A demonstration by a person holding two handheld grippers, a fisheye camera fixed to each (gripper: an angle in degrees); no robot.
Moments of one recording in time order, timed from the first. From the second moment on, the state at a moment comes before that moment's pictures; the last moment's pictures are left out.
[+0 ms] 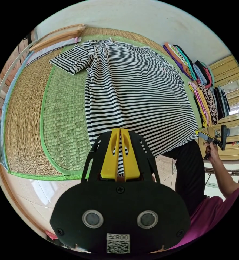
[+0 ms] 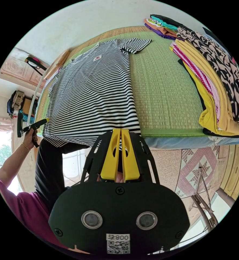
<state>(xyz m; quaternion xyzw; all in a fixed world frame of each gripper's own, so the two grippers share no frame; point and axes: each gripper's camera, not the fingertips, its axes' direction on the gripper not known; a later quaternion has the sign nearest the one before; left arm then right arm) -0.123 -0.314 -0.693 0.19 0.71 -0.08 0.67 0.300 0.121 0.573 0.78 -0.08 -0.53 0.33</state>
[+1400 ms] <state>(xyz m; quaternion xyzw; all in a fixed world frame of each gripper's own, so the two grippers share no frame) 0.052 -0.617 -0.936 0.37 0.73 0.09 0.56 0.304 0.225 0.455 0.81 -0.21 -0.51 0.18</state>
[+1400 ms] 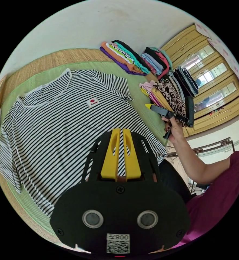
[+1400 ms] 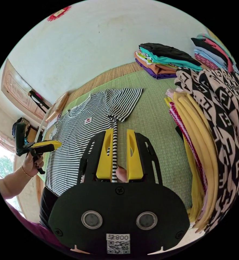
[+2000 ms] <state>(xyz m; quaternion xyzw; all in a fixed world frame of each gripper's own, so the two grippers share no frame) 0.179 -0.852 -1.177 0.45 0.60 0.21 0.63 0.241 0.253 0.412 0.83 -0.18 -0.49 0.21</state>
